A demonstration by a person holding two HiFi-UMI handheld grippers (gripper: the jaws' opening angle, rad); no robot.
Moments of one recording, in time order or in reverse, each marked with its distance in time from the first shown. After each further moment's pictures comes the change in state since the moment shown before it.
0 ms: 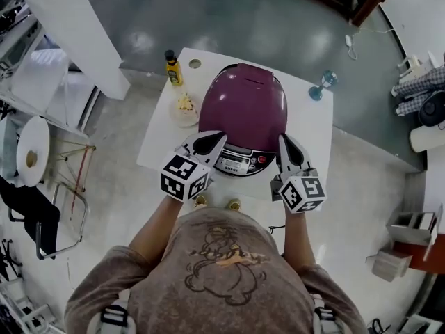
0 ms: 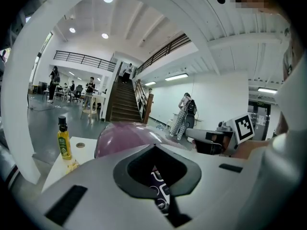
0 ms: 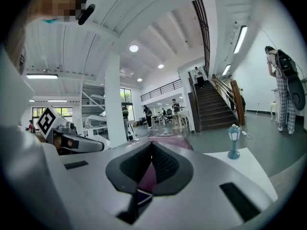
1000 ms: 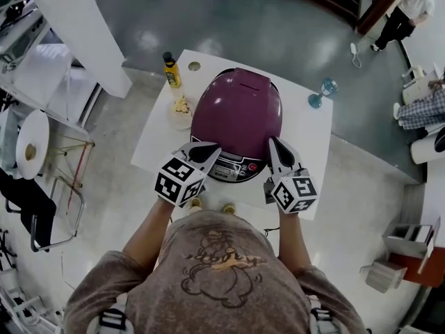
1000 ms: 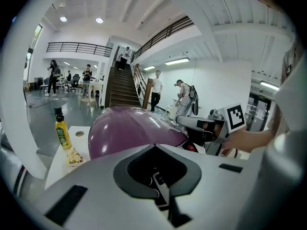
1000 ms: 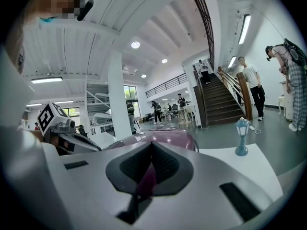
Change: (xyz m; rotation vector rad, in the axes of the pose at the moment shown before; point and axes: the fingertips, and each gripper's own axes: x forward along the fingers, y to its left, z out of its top) left arm 0.009 -0.012 -0.030 0.009 0.198 -0.007; right arm 0.018 -0.009 -0.015 0.018 0.057 0.082
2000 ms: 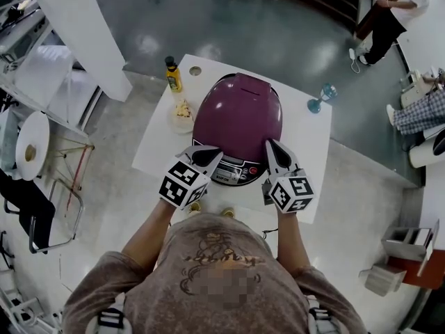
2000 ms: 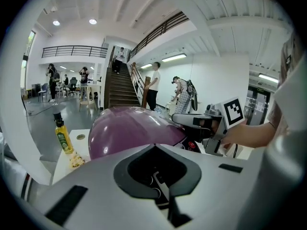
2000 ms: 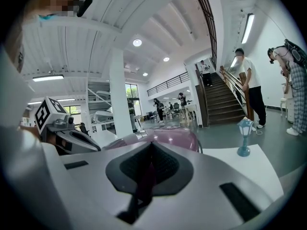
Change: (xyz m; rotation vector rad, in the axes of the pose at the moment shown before) left arm 0.001 -0.002 -0.001 0.059 0.026 0.011; right arm 0.010 0.005 -0.004 -0.017 0.019 0.014
